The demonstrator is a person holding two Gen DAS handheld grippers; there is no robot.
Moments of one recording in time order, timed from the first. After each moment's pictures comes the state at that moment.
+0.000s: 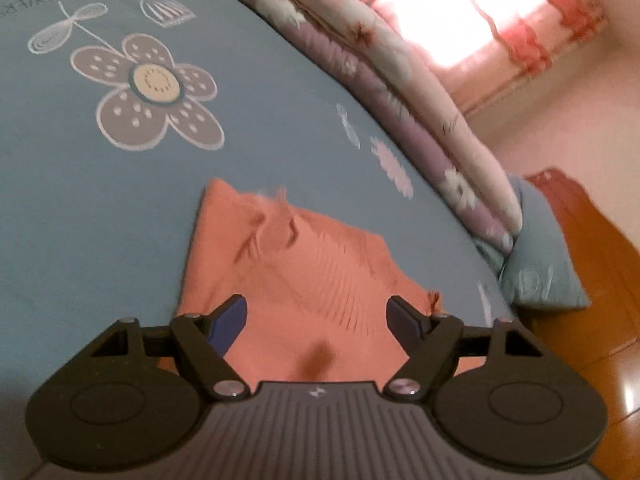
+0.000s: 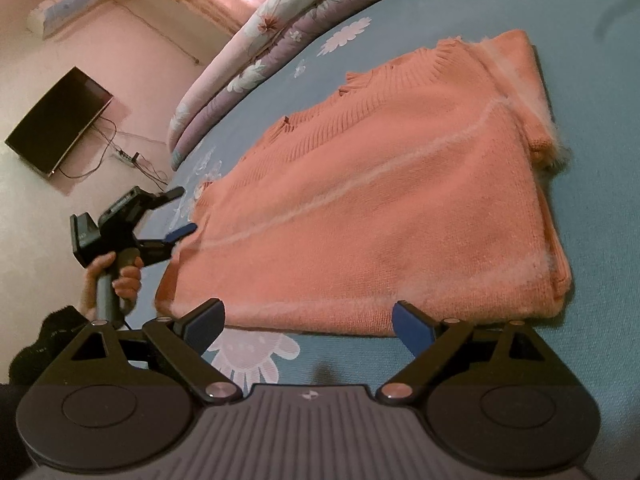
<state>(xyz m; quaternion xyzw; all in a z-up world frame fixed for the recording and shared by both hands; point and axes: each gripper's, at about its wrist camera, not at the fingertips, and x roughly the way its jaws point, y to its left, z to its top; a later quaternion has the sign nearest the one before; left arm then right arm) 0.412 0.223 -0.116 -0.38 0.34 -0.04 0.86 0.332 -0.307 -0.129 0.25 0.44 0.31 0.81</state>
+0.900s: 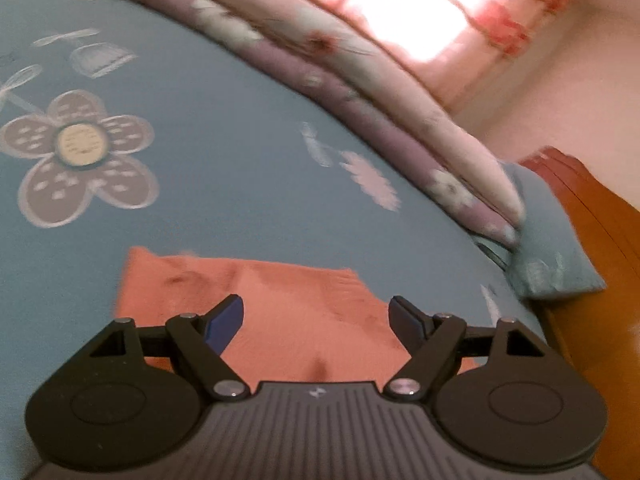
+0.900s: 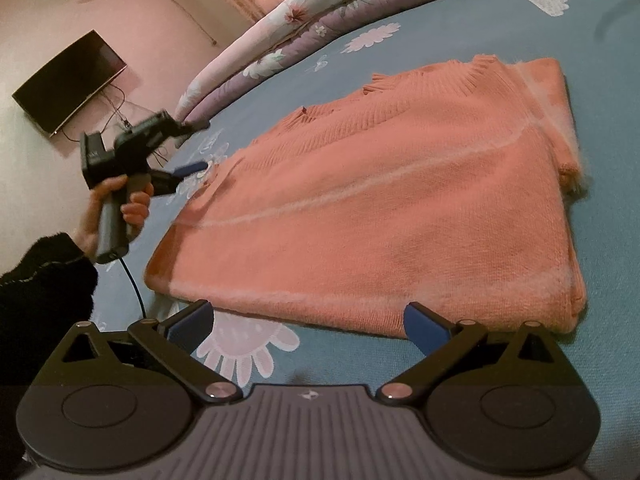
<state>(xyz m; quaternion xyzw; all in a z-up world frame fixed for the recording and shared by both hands) 0.457 0.178 -0.086 -0.30 0.33 -0.06 0.89 0.324 -0.290 -0.125 0.19 0.42 0.32 0.83</state>
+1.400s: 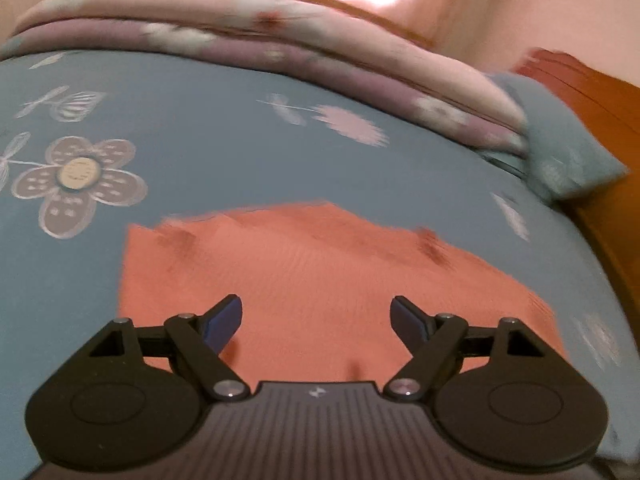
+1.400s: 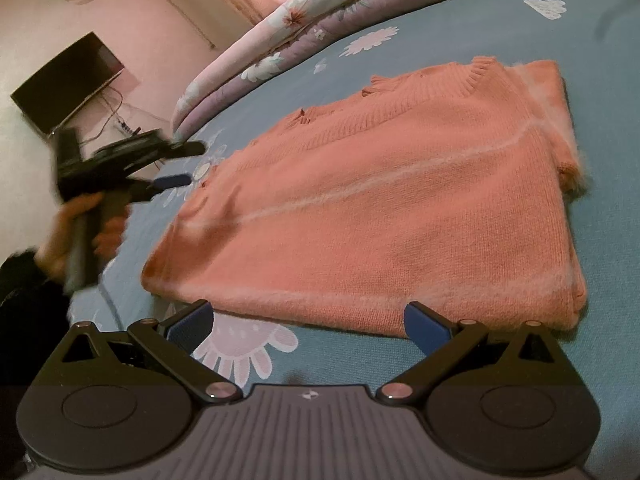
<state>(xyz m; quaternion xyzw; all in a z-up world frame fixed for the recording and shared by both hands) 0.401 0.103 -0.062 -0.15 0.38 -0.07 0.91 0.321 -0.288 -0.126 0.20 0.42 0.31 0.83</state>
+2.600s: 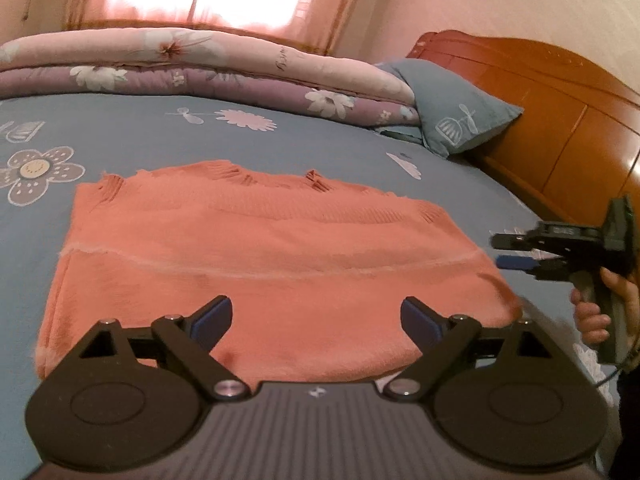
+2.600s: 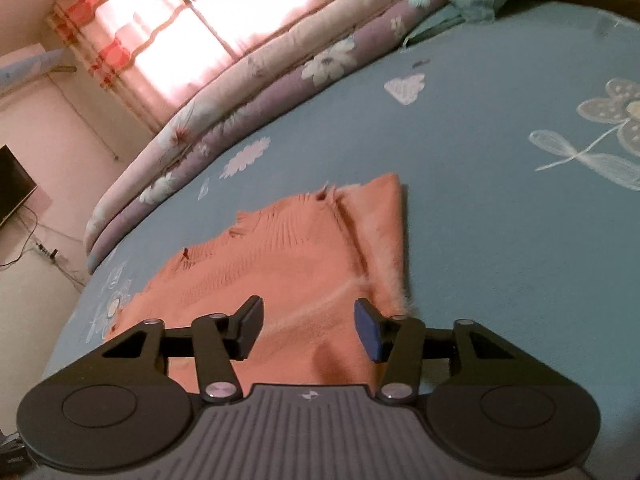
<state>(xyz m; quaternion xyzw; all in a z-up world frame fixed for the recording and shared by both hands) 0.279 0.070 -0.084 -0.09 0.30 -0.17 0.93 0.357 -0.354 -0.103 0.26 0.34 0.15 0.89</state>
